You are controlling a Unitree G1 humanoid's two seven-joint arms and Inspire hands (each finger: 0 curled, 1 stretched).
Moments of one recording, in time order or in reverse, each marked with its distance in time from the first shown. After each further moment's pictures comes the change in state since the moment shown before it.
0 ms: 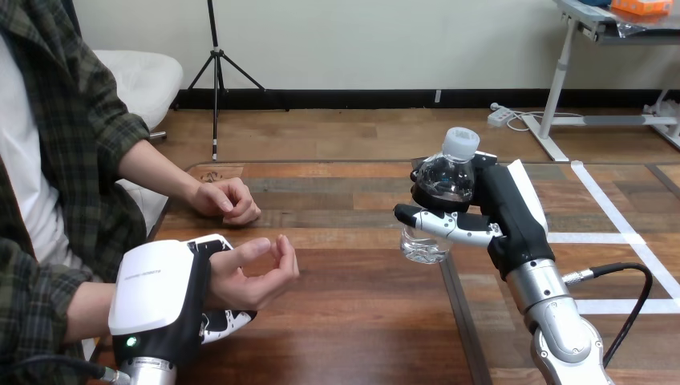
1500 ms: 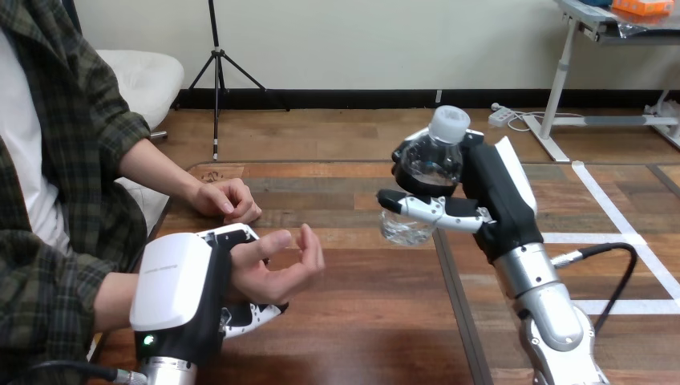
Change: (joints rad) left arm 0.000 -0.042 -0.016 -0.013 -0.030 -0.139 0.050; right arm -0.004 0.035 0.003 -0.096 0.047 -0.038 0.086
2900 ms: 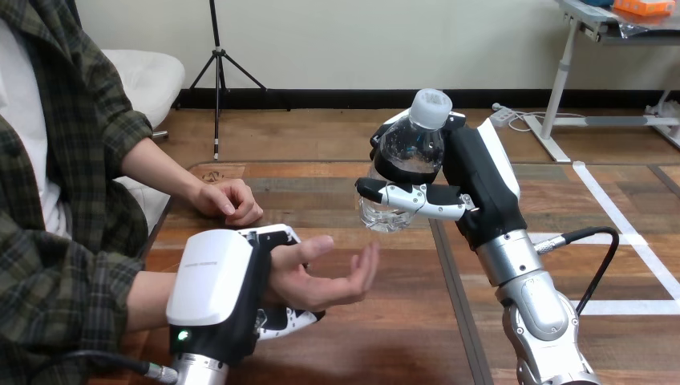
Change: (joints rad) left arm 0.000 -0.029 -0.055 -0.067 0.037 -0.009 -0.054; right arm -0.015 0.041 0.013 -0.064 -0.006 0.003 0.010
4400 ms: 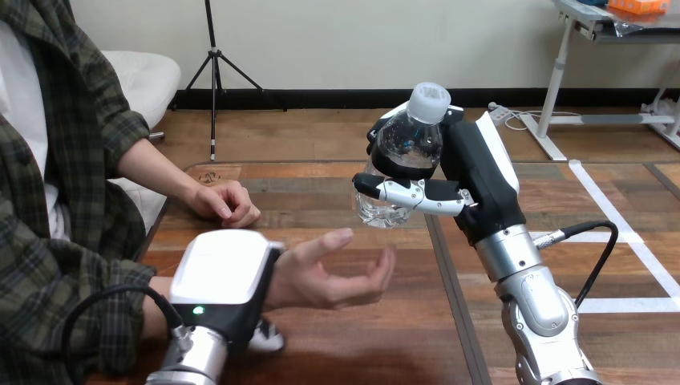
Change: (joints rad) left arm 0.012 0.015 -0.033 -0.309 0.360 0.514 -0.606; right arm 0.001 0.003 0.001 -0.037 0.008 0.014 0.016
